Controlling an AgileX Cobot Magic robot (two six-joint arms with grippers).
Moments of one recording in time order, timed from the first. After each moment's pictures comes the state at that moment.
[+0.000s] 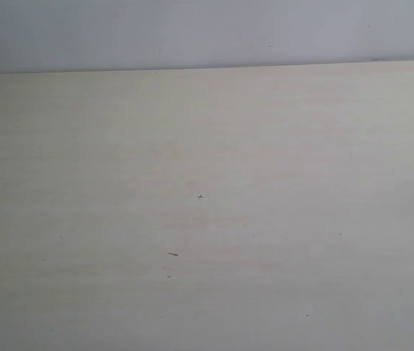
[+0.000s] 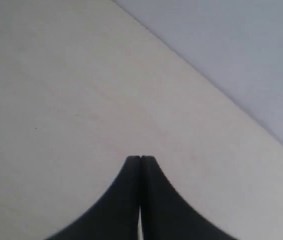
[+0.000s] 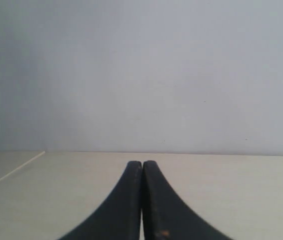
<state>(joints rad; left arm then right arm) -0.33 0.40 -0.36 0.59 0.66 -1.36 0.41 0.09 -0.22 0.49 0.20 -0.23</state>
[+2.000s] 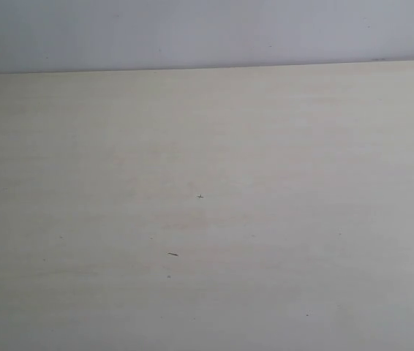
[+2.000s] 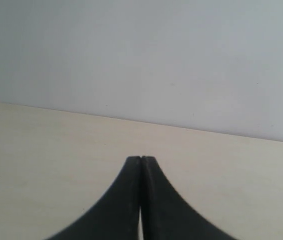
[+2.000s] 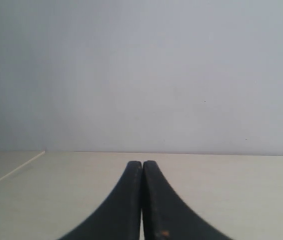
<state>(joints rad) 0.05 0.01 0.00 0.15 0.13 -0.31 0.41 0.09 -0.22 0.49 0.20 -0.23</state>
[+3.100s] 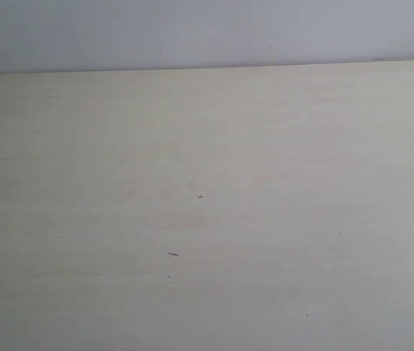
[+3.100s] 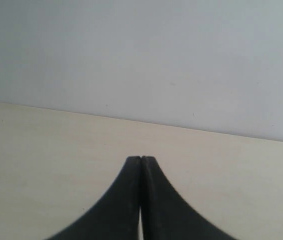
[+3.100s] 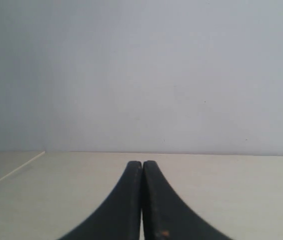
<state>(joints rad) 0.05 0.01 0.00 0.15 0.13 -0.31 0.41 0.09 -0.22 0.49 0.20 -0.23</state>
